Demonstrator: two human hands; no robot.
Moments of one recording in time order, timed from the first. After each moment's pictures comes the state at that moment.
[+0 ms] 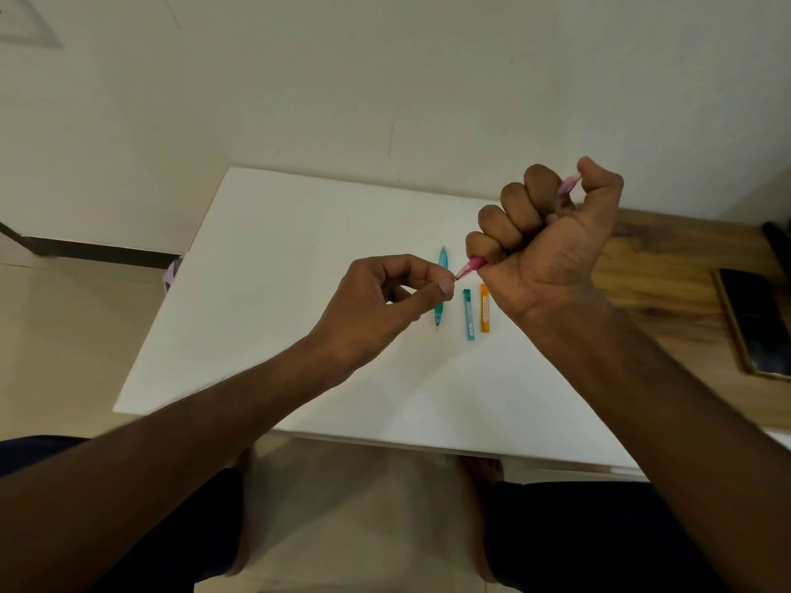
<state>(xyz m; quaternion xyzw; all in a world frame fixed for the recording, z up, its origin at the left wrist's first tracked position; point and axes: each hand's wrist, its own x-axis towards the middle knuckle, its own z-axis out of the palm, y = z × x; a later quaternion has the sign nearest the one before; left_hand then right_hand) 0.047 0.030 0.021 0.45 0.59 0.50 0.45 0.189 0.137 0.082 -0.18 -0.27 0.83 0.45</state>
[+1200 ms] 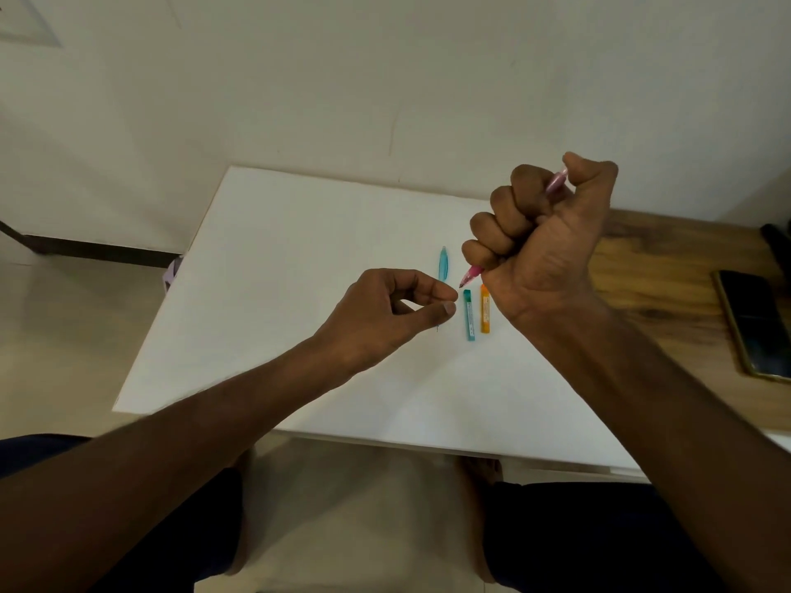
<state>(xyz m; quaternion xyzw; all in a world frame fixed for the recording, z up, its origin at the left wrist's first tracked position) 0.047 0.030 0.018 0.46 0.64 0.41 0.46 0.184 0.132 0.091 -0.26 -0.35 0.79 0.44</state>
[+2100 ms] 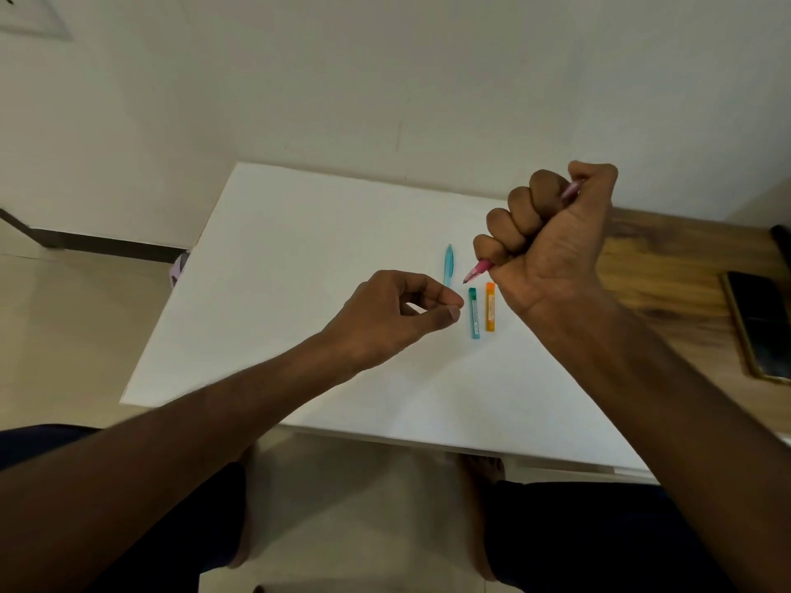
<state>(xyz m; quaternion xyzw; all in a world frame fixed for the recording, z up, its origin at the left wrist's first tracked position) 0.048 0.030 0.019 0.47 0.65 0.37 0.47 0.186 0.141 0.081 -0.29 -0.29 0.79 0.46</state>
